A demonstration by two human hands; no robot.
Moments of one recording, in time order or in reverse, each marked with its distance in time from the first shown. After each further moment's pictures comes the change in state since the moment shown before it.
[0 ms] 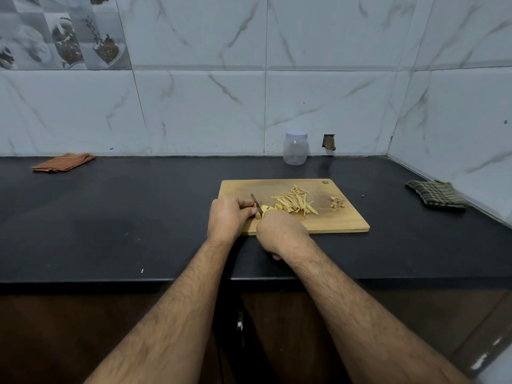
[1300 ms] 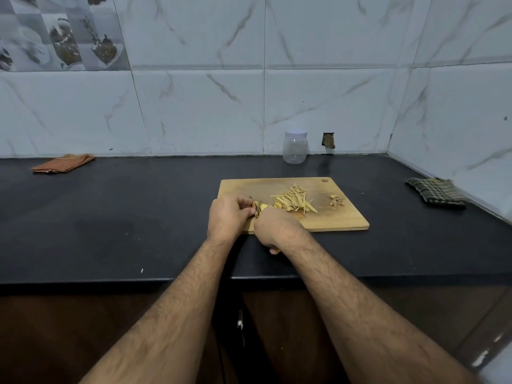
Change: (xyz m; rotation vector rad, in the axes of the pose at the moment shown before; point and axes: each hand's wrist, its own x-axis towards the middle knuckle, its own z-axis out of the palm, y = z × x) left_hand -0.002 0.001 -0.001 0.079 0.021 0.089; right_hand 0.015 -0.001 0.003 0.062 -0.025 0.029
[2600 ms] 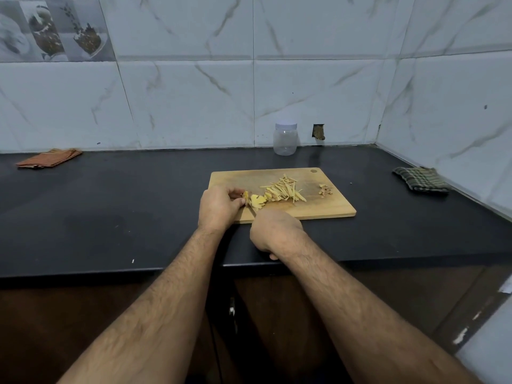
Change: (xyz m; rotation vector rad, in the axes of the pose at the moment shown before) left_hand 0.001 -0.003 0.002 0.038 0.008 0.055; right_hand -0.039 0.007 -0.001 -0.017 0.029 0.030
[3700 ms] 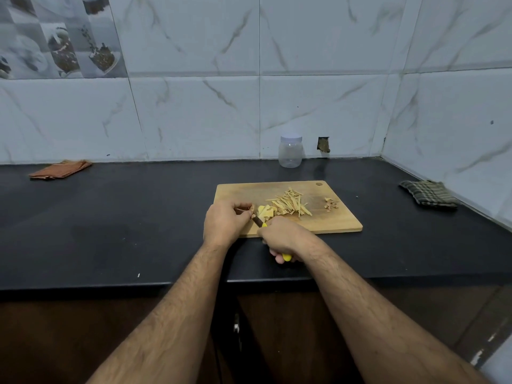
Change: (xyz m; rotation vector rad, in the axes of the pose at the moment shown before) left_hand -0.005 0.003 -0.002 -0.015 0.011 -0.042; right_hand 0.027 0.021 -0.001 0.386 -0.155 -0.044
